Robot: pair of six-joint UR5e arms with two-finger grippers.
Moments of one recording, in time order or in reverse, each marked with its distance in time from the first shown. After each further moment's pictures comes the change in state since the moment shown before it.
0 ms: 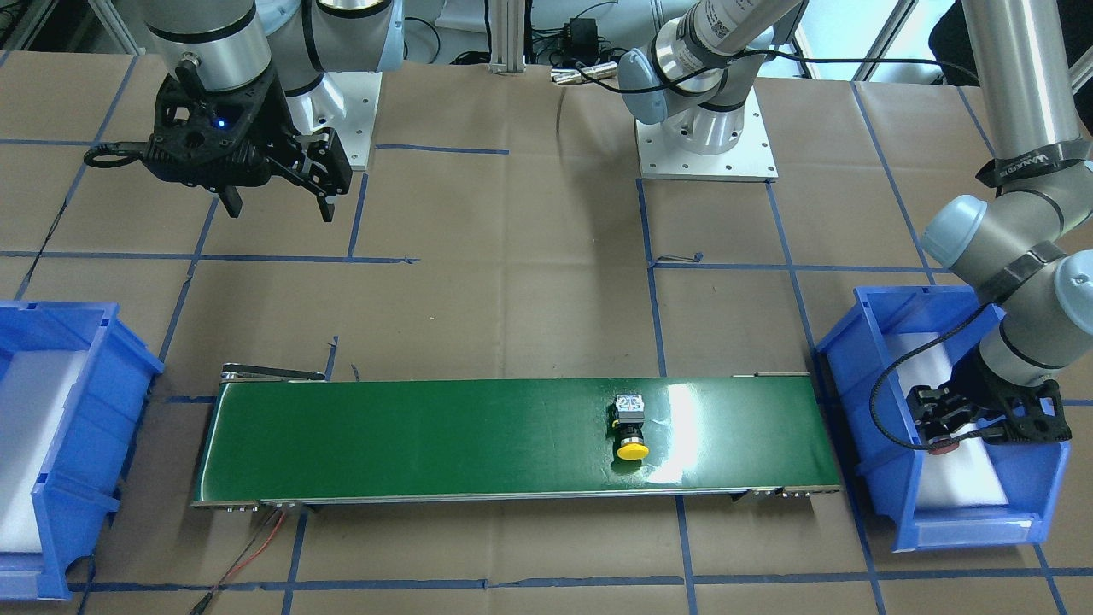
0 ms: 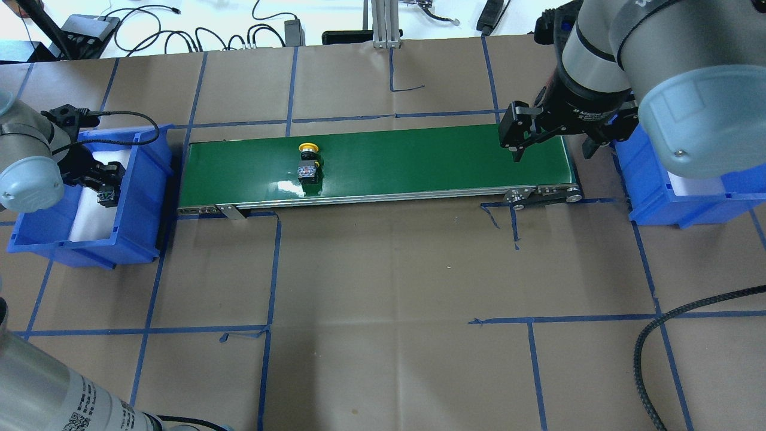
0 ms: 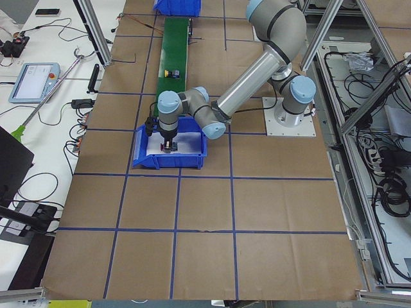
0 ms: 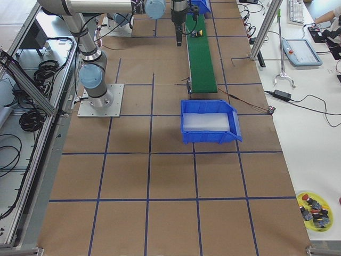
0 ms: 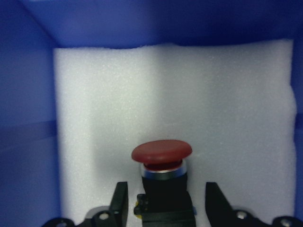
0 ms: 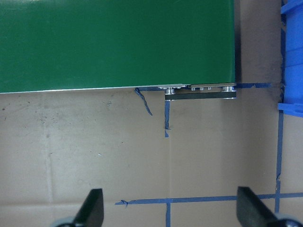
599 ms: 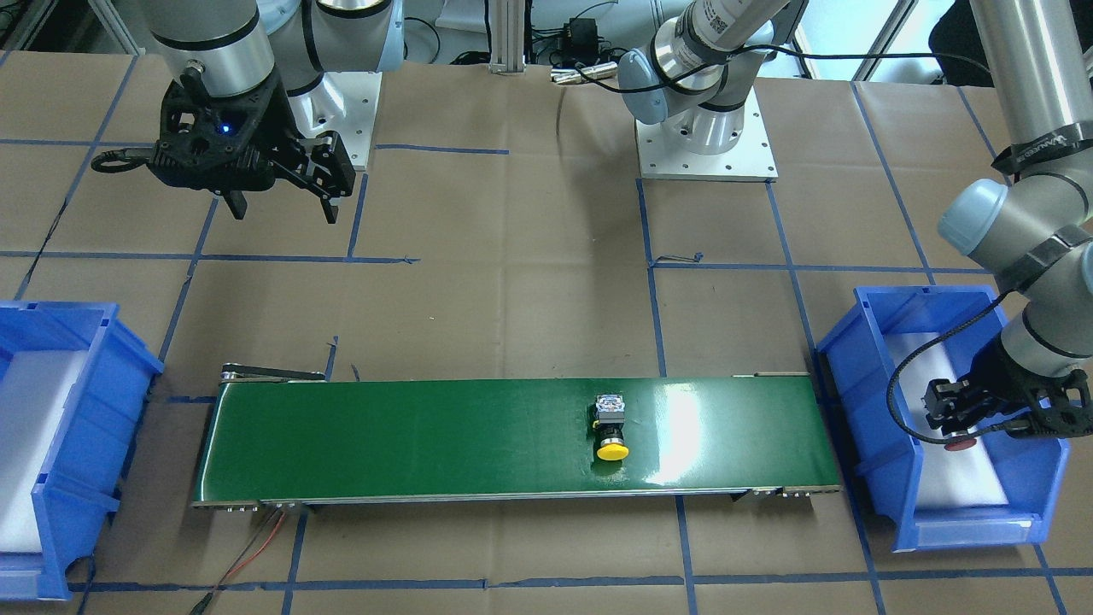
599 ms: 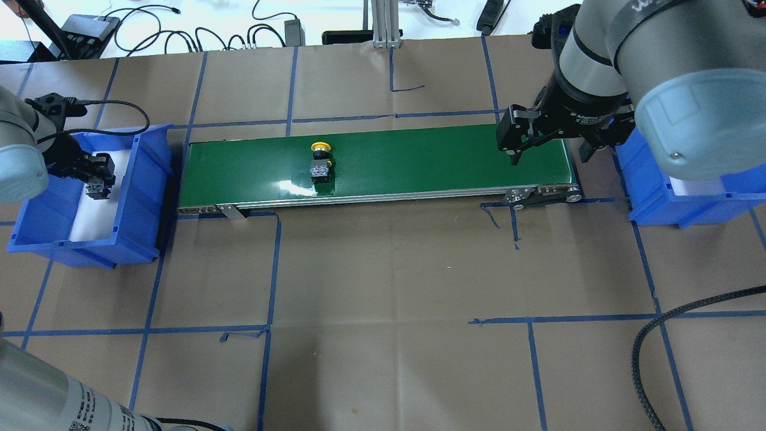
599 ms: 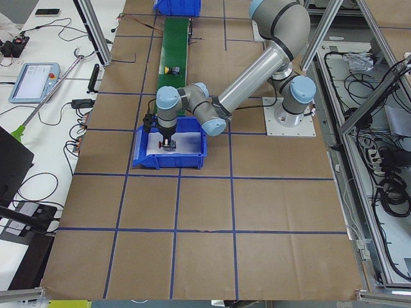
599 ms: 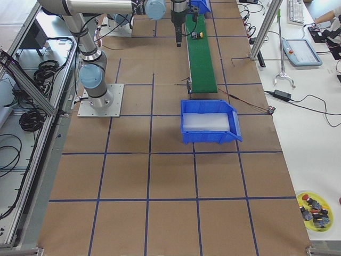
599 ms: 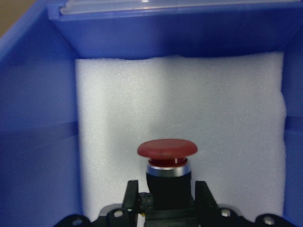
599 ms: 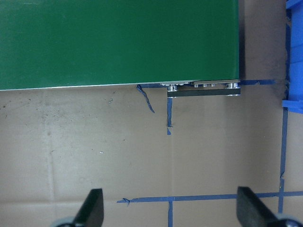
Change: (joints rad) left arm 0.001 0.051 0.042 -0.083 0.006 0.001; right arm 0.000 0.001 0.008 0.000 0.005 0.002
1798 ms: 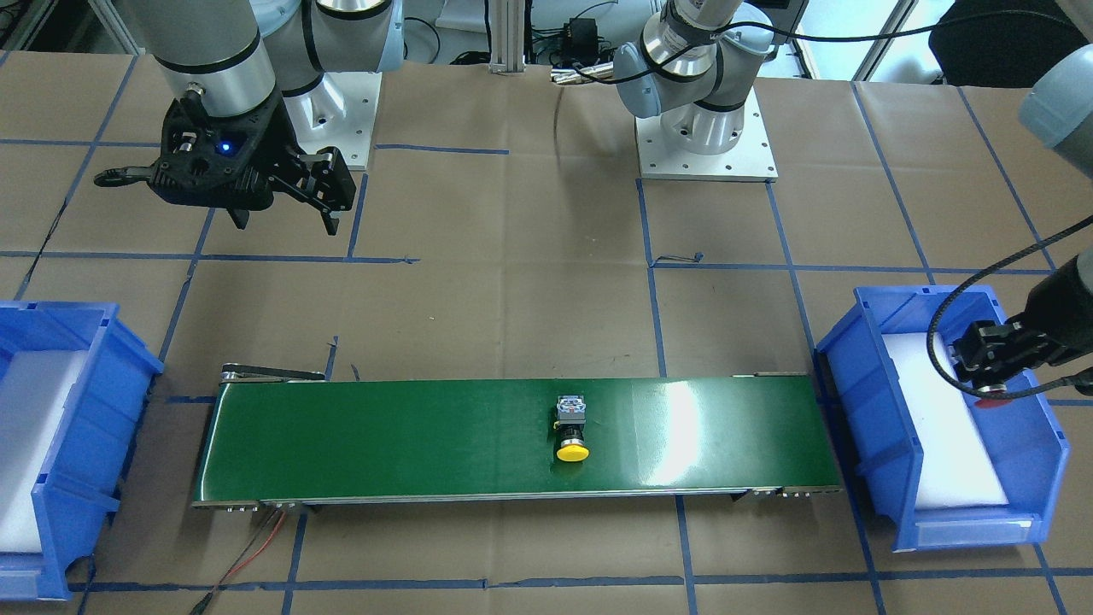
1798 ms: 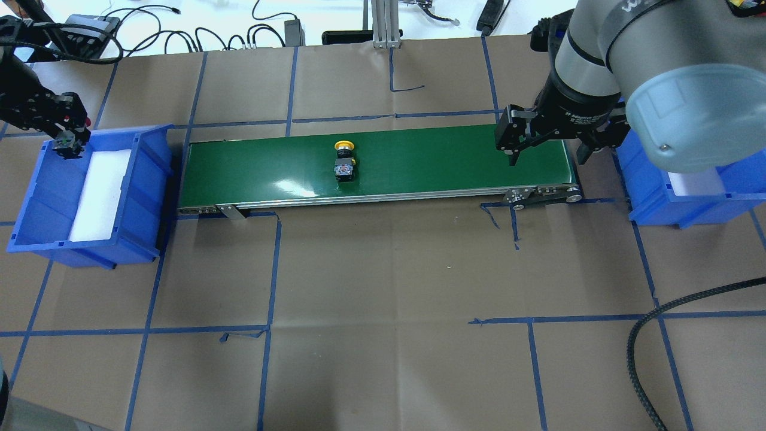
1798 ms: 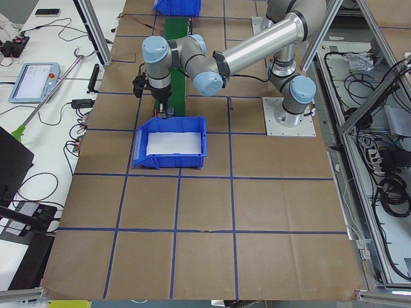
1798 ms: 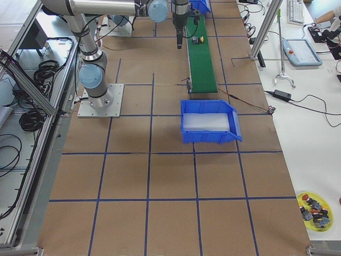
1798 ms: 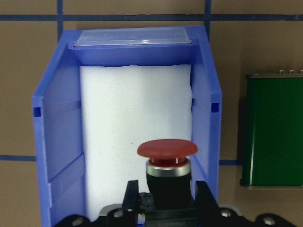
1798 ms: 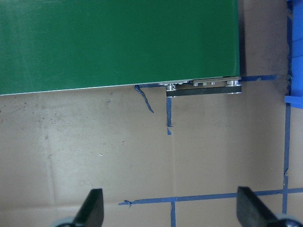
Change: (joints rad) left arm -0.123 0.133 0.241 -0.468 0.012 -0.137; right arm -0.003 0.026 -0.005 0.000 0.000 0.029
